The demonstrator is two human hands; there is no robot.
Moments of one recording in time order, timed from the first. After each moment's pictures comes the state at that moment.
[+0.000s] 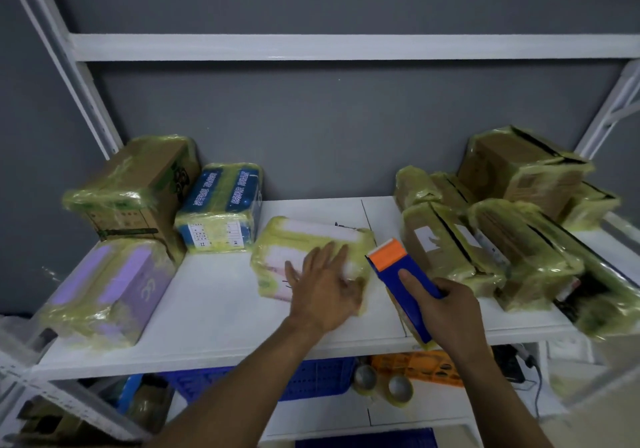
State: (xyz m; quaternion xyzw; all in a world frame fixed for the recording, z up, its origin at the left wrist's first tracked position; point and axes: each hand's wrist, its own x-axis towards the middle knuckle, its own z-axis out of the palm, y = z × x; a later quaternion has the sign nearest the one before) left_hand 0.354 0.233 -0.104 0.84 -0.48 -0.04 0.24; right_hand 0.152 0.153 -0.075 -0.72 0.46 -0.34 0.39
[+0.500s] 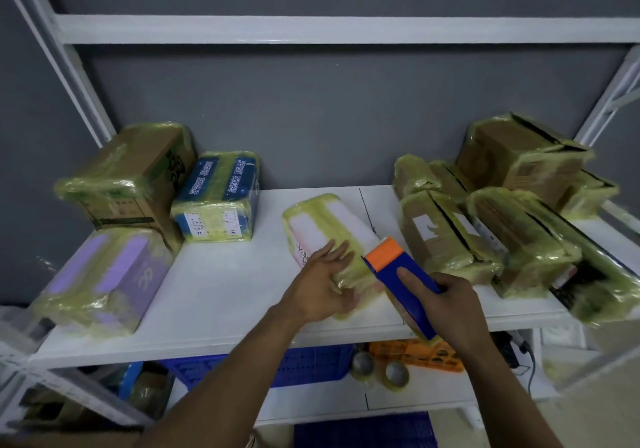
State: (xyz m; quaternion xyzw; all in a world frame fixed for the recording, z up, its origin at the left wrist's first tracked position) left_hand 0.373 0.241 -0.117 0.71 -0.59 -0.16 0.34; right_hand 0.142 0.151 -0.079 -0.74 0.45 -0.30 0.40
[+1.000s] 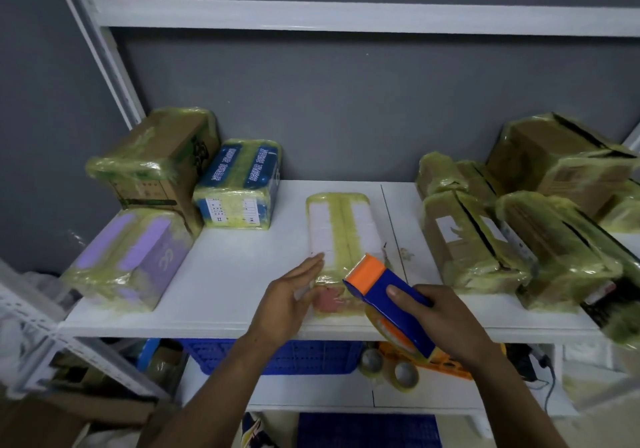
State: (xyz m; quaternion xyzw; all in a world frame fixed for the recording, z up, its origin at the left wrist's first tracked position) left_hand 0.389 0.317 -0.143 0.71 -0.49 -0.14 0.49; right_hand 0.160 0.163 -0.077 -0.79 0.36 -0.15 0.48
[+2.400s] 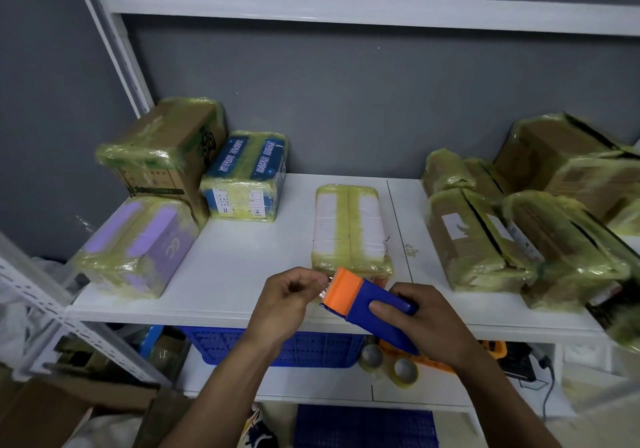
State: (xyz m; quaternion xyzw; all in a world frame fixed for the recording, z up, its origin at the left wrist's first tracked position) left_hand 0.353 0.343 -0.087 0.68 -0.24 -0.31 0.62; right_hand 0.170 0.187 -0.075 -0.83 0.23 -0.16 0.48
